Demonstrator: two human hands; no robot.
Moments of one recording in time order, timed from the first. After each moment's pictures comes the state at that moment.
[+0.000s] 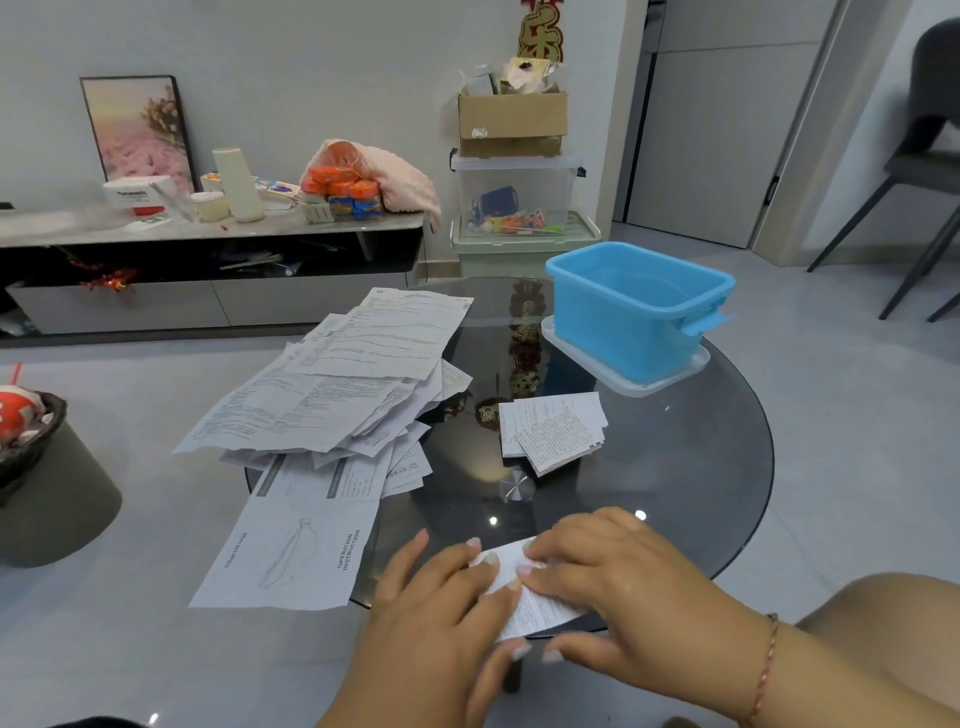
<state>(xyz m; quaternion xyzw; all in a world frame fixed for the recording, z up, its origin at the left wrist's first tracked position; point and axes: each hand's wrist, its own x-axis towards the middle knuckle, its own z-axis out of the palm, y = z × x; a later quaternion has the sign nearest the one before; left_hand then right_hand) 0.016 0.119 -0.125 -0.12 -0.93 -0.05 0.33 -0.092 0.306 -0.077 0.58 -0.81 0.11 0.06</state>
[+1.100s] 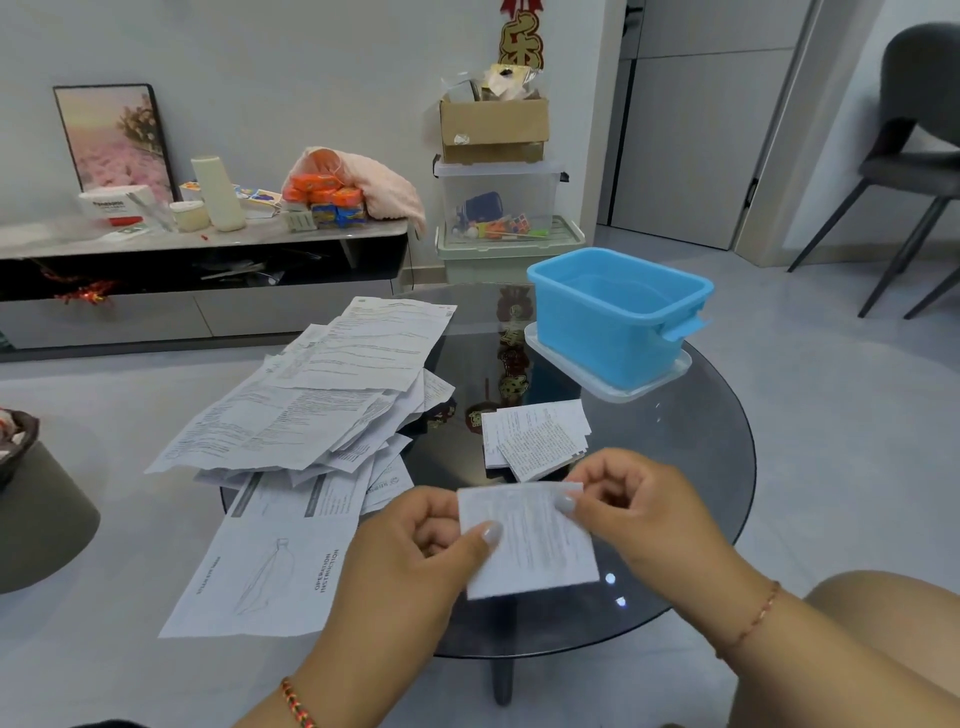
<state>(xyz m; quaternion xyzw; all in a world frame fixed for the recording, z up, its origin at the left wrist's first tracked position) -0.006 0.137 -0.044 0.19 -0.75 -0.61 0.17 -0.112 0.298 -0.047 0.22 -0.79 0.57 -0.09</state>
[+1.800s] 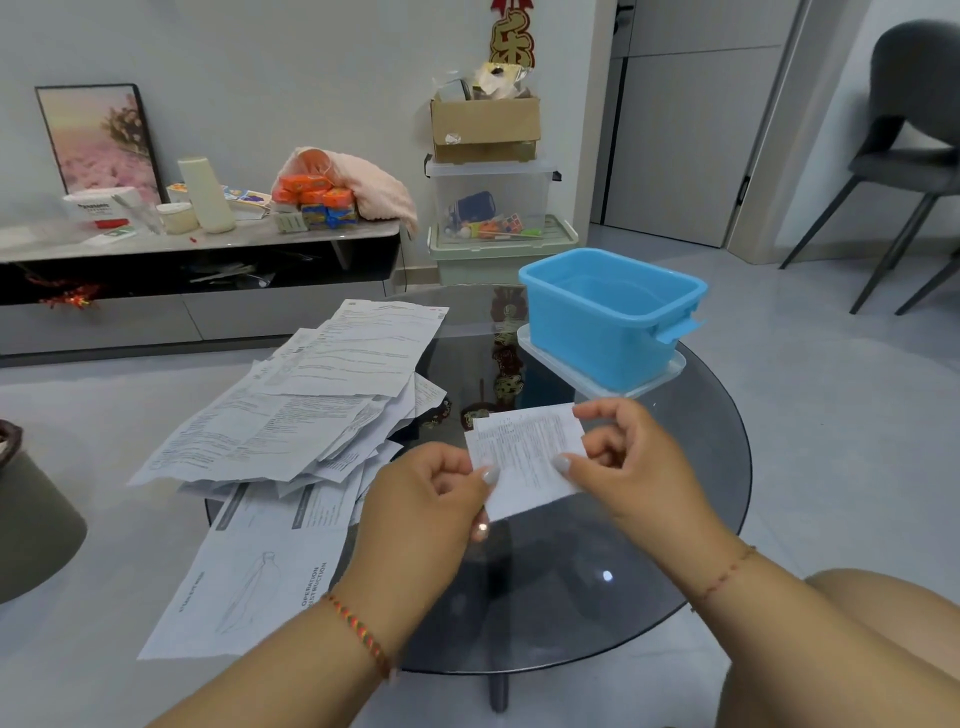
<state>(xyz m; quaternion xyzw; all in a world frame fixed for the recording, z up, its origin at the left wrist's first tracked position) -0.054 0.134 -0.034 0.20 -0.79 -0.56 0.17 -0.141 0.288 -0.041 0.17 -0.82 0.55 -0.03</state>
